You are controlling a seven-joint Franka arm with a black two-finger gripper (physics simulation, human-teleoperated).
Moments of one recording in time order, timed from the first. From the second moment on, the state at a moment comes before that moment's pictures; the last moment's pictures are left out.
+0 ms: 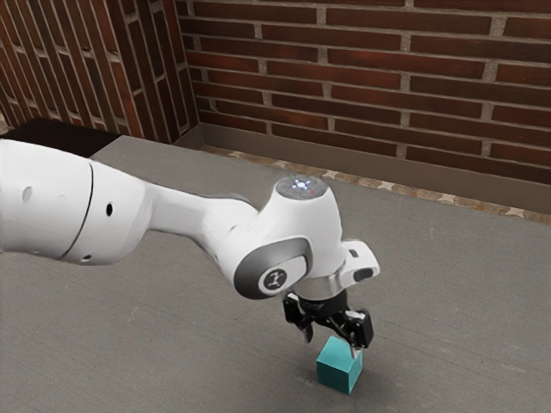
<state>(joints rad) -0.72 0.24 0.13 -2.05 -0.10 2.36 -0.51</state>
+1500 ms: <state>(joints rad) -0.66 0.41 0.10 -2.00 -0.08 2.47 -0.41</state>
